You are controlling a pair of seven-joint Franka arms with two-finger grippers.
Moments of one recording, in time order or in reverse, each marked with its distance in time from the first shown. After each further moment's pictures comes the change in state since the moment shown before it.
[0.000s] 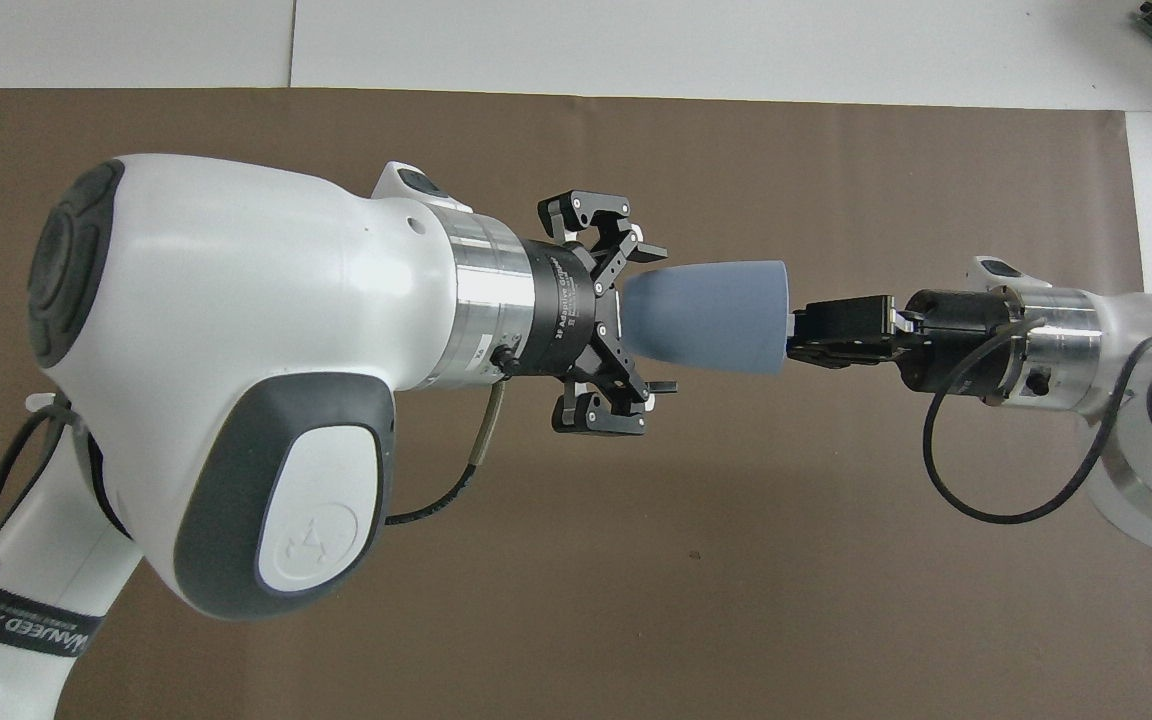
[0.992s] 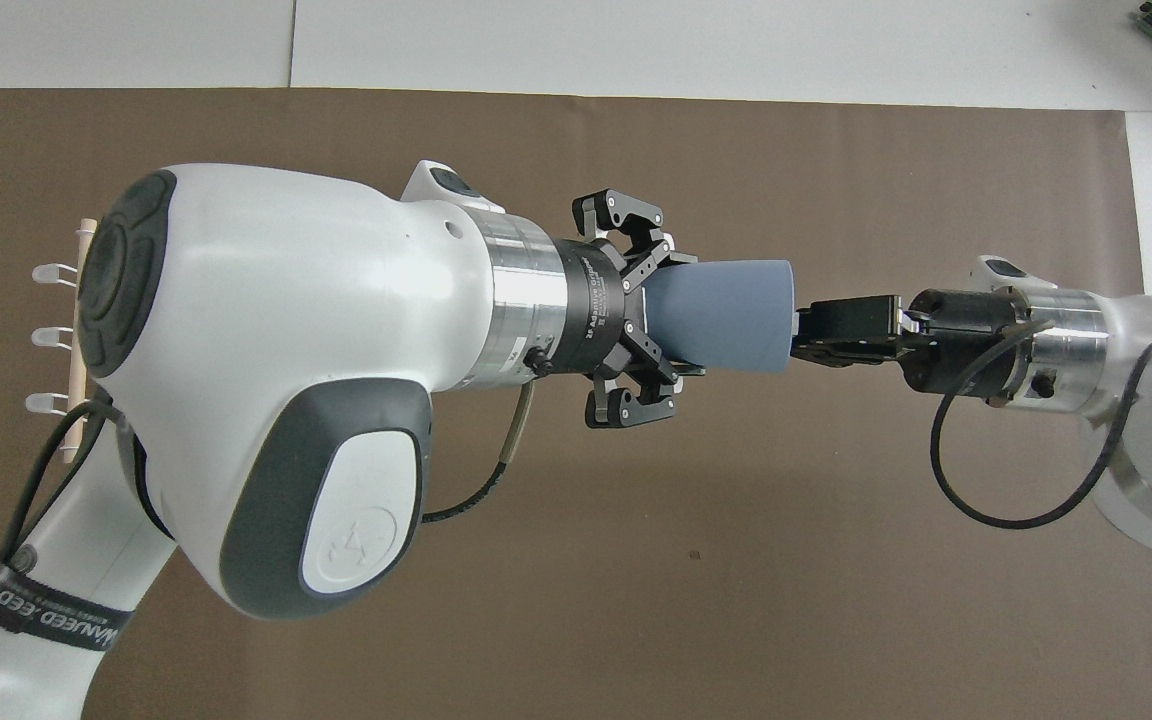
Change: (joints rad) left arm -0.011 -0.003 0.006 0.017 0.012 0.011 0.003; right arm 0.001 -0.009 -0.002 -0.004 0.003 -0.002 -0.002
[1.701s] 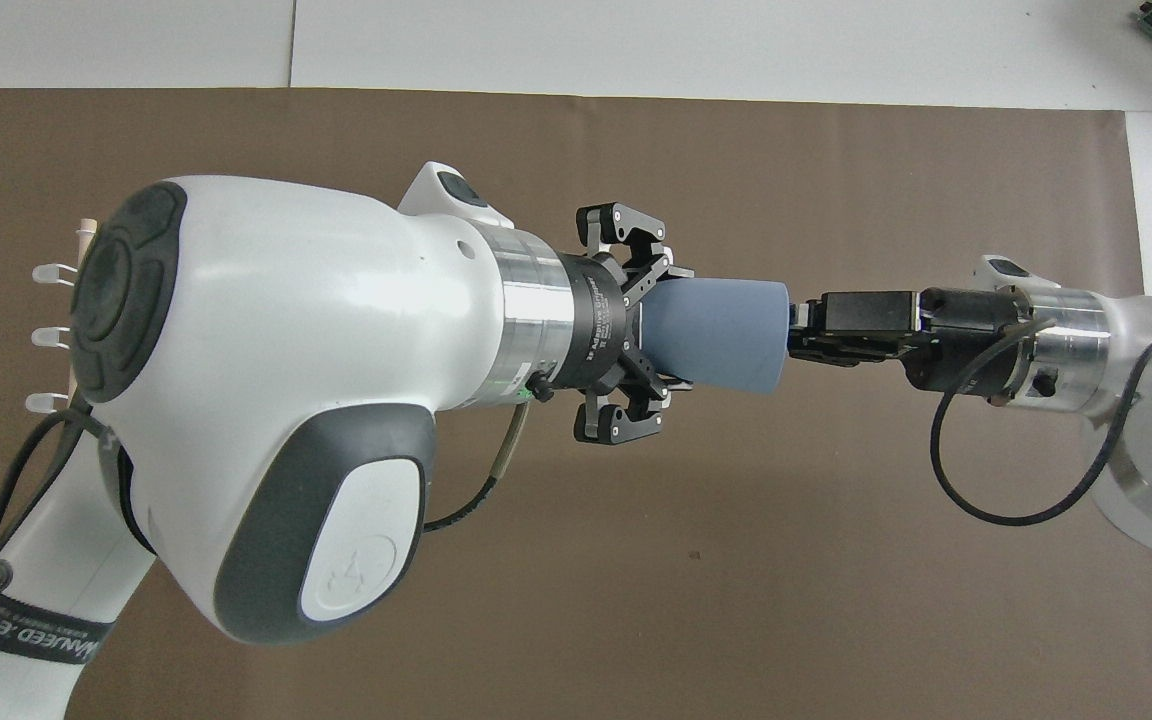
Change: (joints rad) left arm -0.002 -0.017 -0.003 0.000 0.067 -0.038 0.041; right arm 0.000 0.000 -0.003 -0.001 0.001 0.014 0.000
